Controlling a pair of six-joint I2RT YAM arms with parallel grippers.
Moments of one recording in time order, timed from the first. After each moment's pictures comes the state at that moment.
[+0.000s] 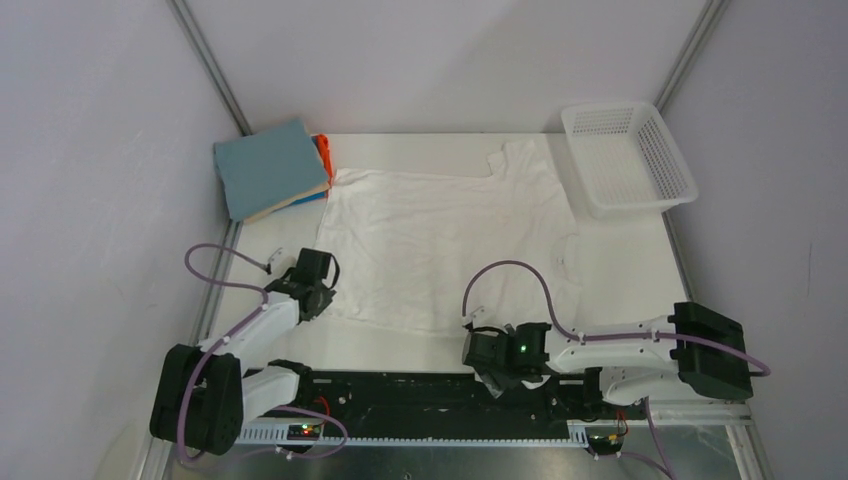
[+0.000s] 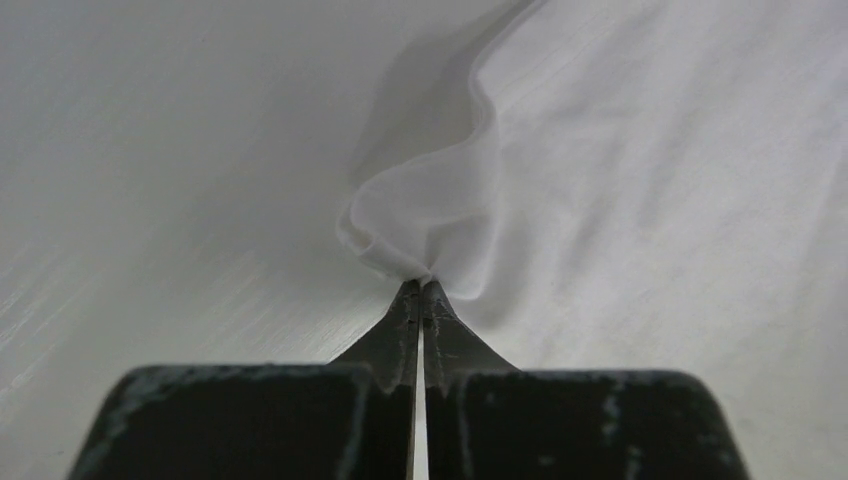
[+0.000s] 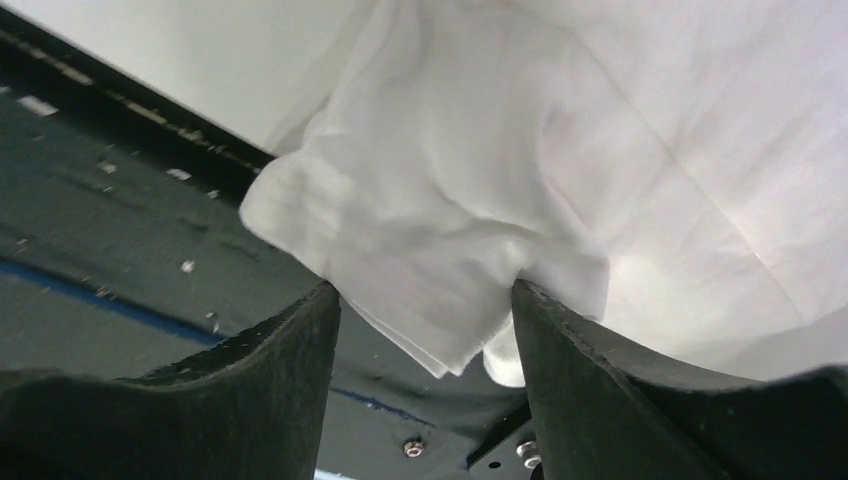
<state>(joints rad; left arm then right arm) -0.23 1.11 0.45 -0.46 -0.42 -1.01 1.39 1.25 0.66 -0.76 0.25 0.73</state>
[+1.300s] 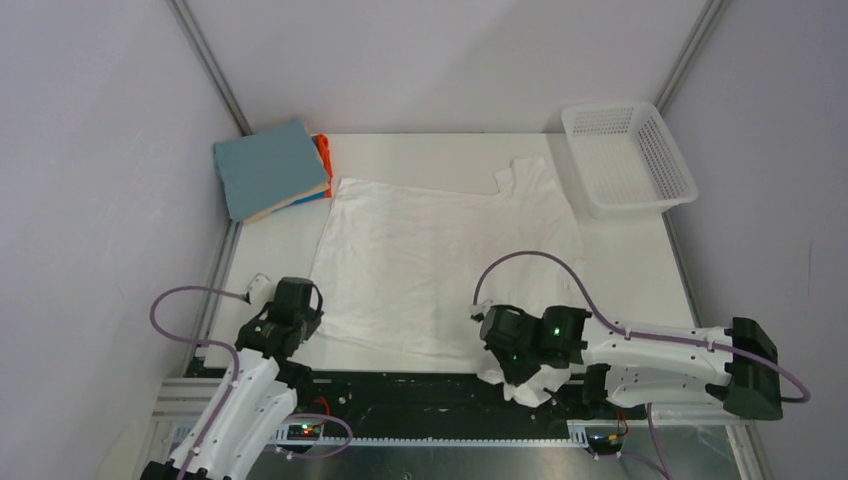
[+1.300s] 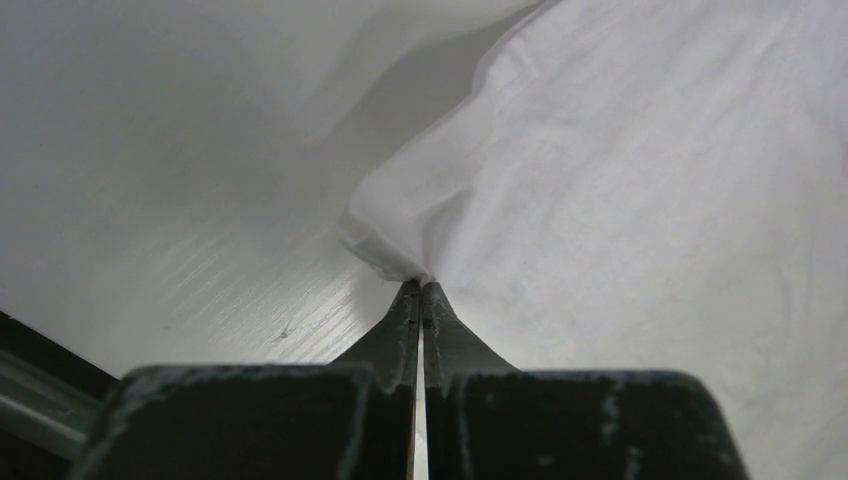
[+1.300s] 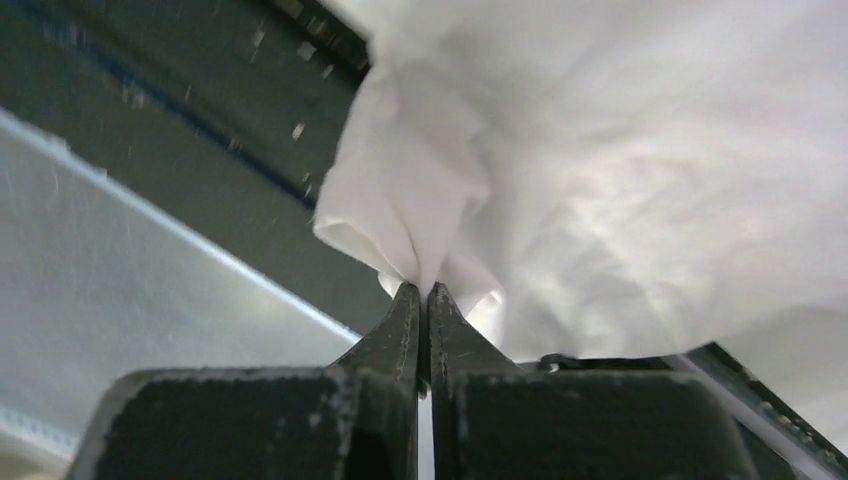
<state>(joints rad) -0.23 0.55 0.34 -0.79 -0.38 -1.10 1.31 1.06 0.71 -0.91 -0.01 0.62</state>
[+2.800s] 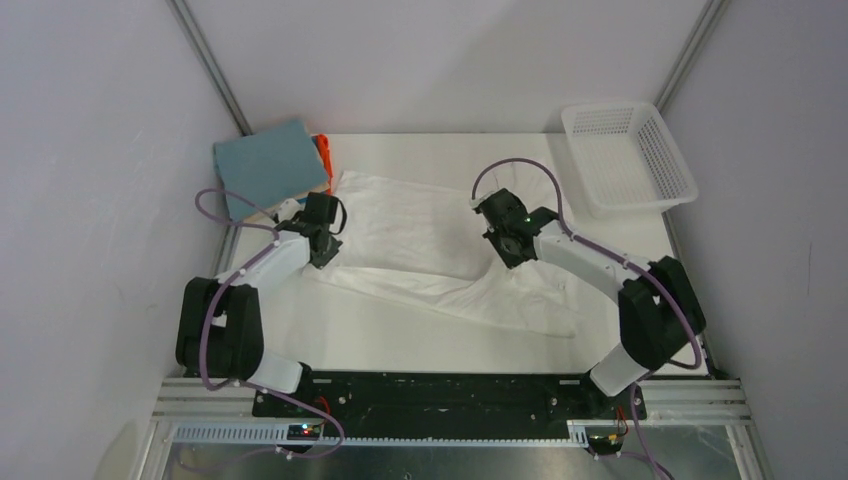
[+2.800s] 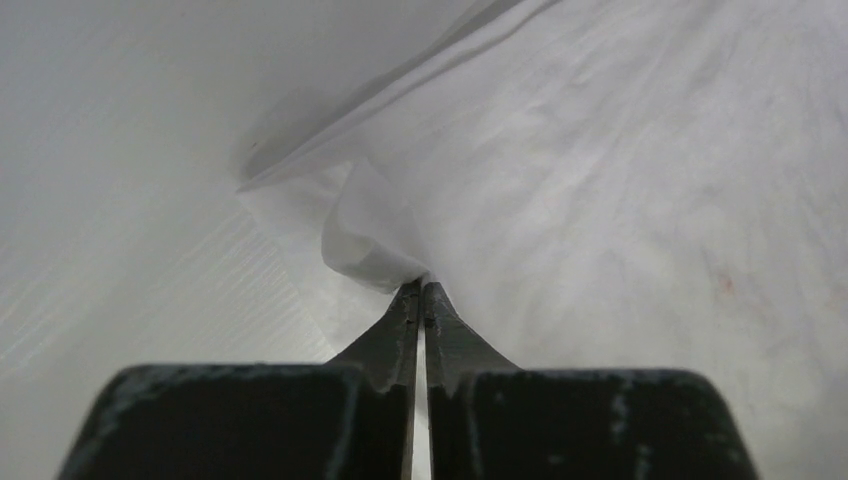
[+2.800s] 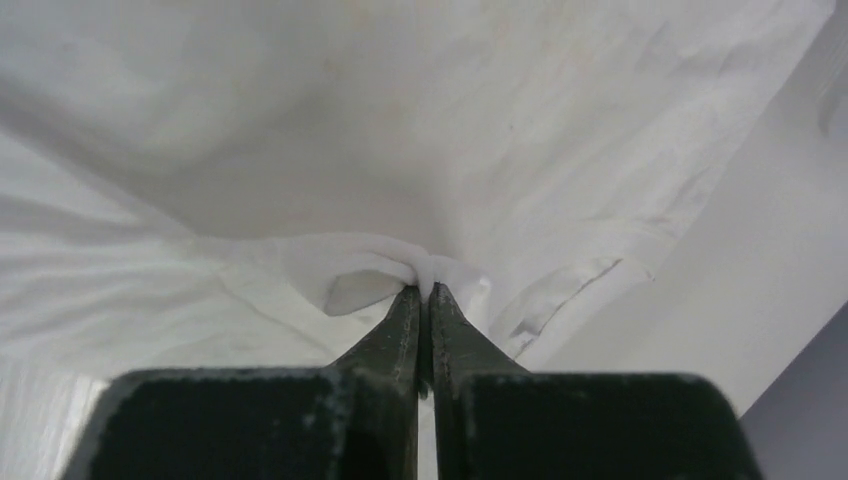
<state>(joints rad) -0.20 1.45 0.88 -0.53 -0.42 -0.98 0.63 1.55 1.14 -0.71 0.30 -0.01</state>
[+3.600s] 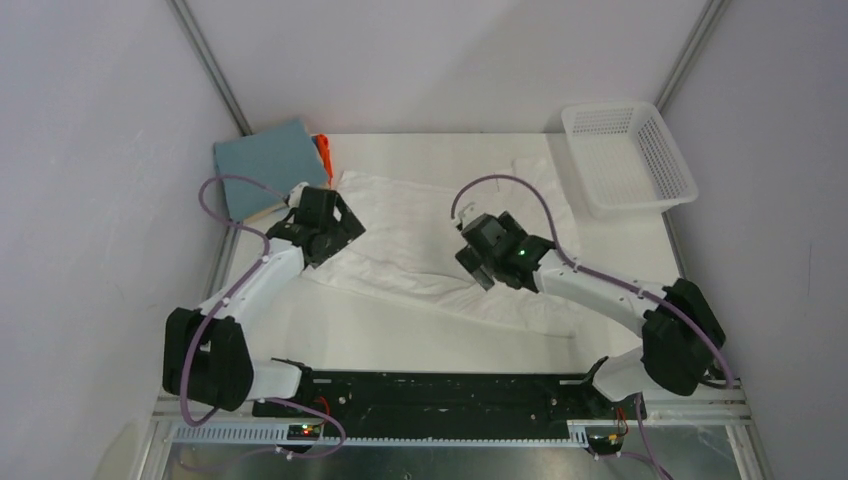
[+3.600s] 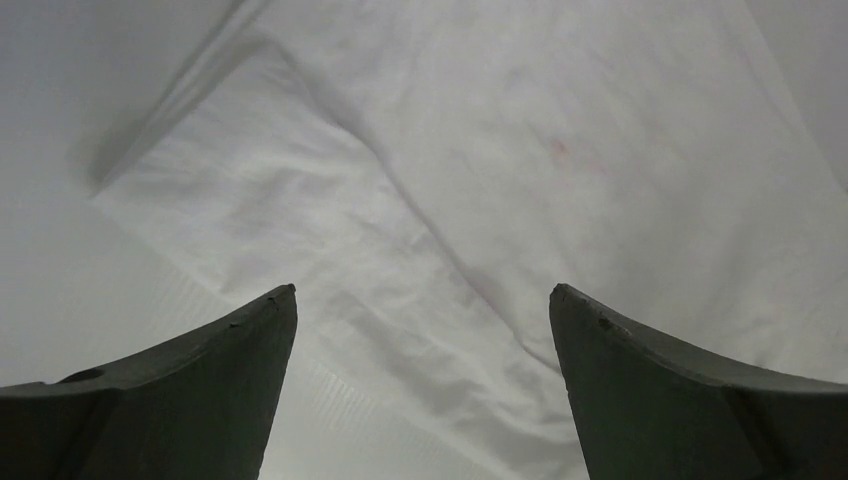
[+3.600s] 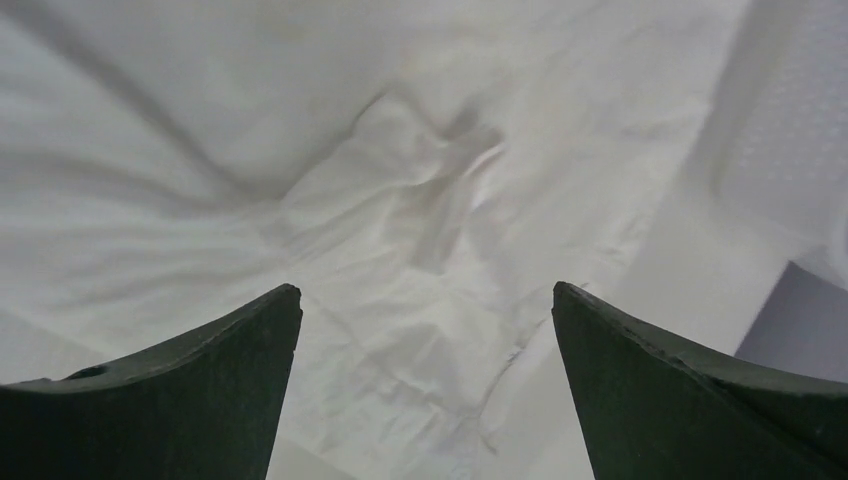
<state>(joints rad) -0.24 1.31 0.92 -0.51 -0.24 -0.83 0.79 1.44 1.05 -0.55 0.53 -0.04</state>
